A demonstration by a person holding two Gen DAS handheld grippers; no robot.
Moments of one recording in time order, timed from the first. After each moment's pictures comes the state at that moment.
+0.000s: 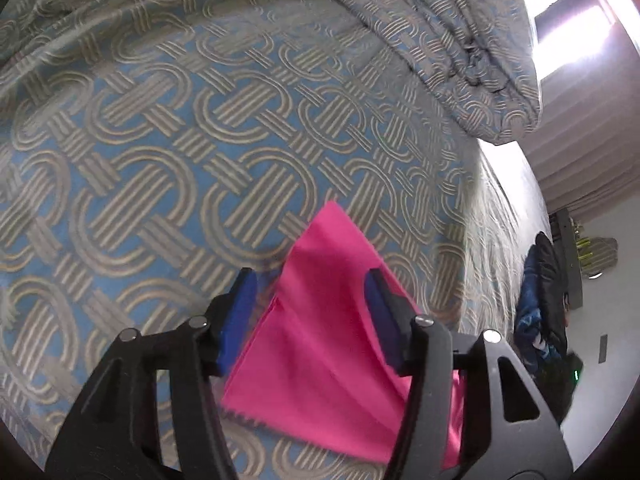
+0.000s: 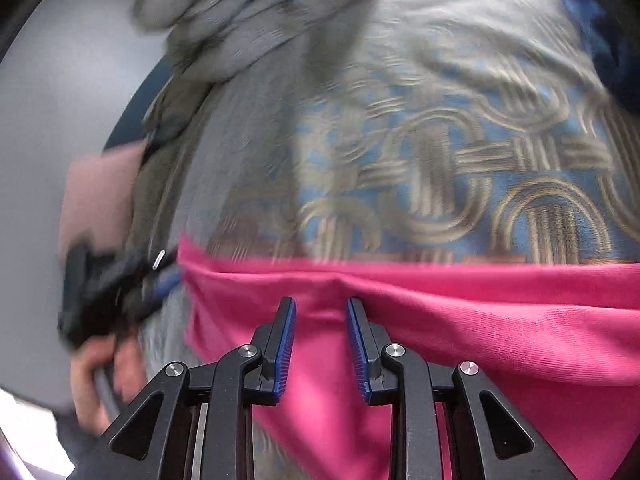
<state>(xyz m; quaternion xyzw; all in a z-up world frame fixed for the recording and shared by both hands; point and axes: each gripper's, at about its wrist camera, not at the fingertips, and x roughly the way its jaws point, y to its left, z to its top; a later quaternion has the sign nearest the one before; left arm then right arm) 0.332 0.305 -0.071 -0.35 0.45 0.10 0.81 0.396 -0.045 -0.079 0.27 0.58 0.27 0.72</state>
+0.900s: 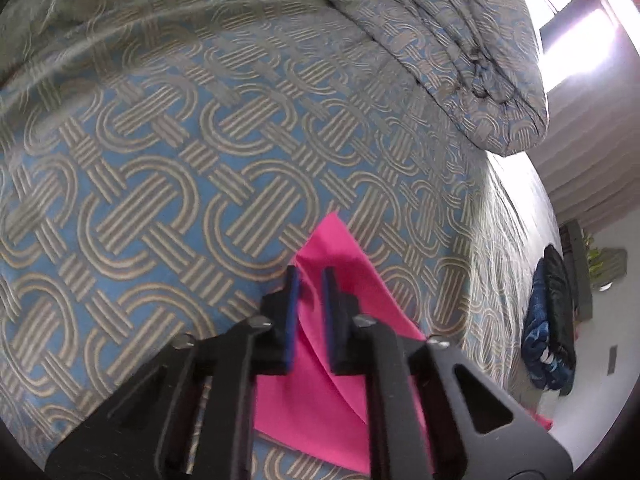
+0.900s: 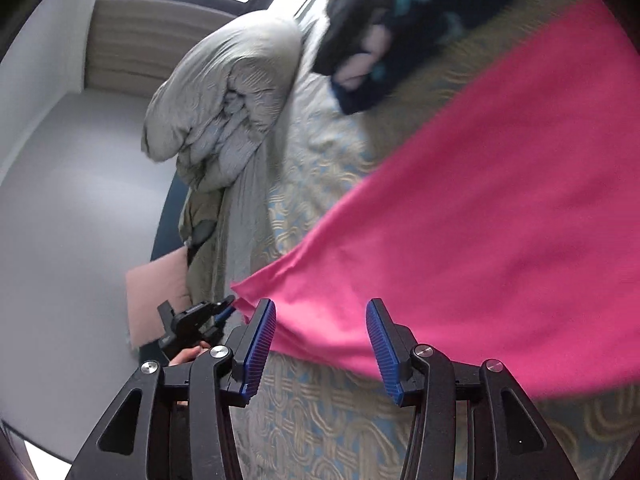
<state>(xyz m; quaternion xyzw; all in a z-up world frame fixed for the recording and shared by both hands) 0.343 0.299 -0.065 -0.34 0.44 0.13 0.82 0.260 -0.231 -0.041 0.43 0.50 0.23 0.72</state>
